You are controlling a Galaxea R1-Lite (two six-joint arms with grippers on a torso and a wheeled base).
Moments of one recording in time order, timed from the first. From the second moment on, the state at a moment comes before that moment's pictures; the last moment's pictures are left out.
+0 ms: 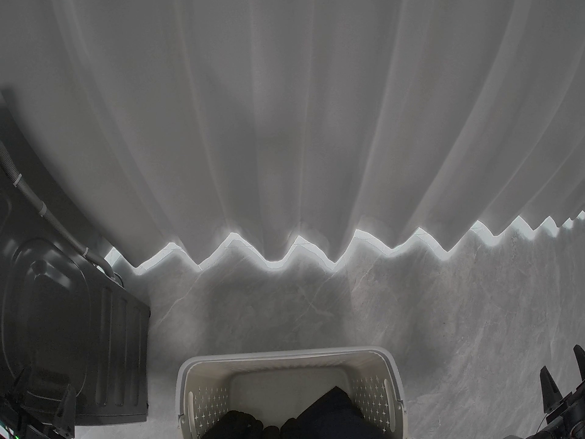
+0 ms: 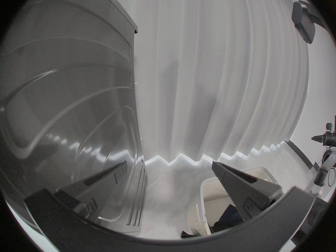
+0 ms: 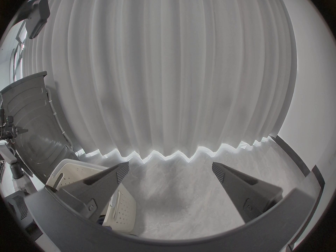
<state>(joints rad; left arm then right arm) -0.01 0.02 -0.02 0.00 0.02 -0.06 -0.01 0.02 -0.02 0.00 0.01 0.00</state>
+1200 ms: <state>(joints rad) -0.01 0.02 -0.02 0.00 0.02 -0.06 -0.01 0.02 -0.02 0.00 0.01 0.00</state>
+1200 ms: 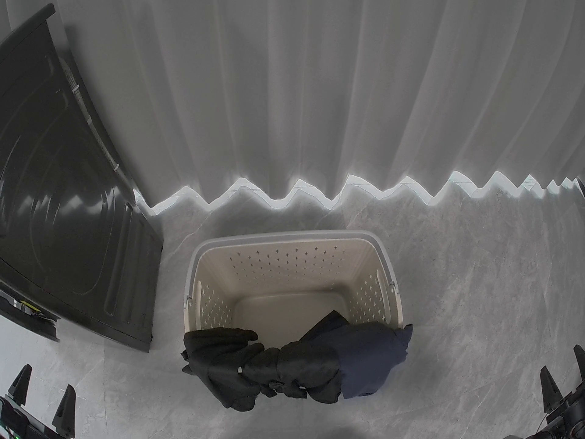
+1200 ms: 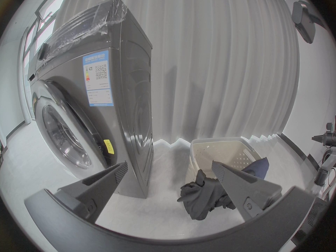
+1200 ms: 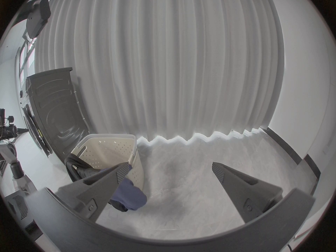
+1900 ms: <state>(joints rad) -0.01 0.02 -0.02 0.00 0.02 -0.06 -0.01 0.02 -0.02 0.00 0.01 0.00</state>
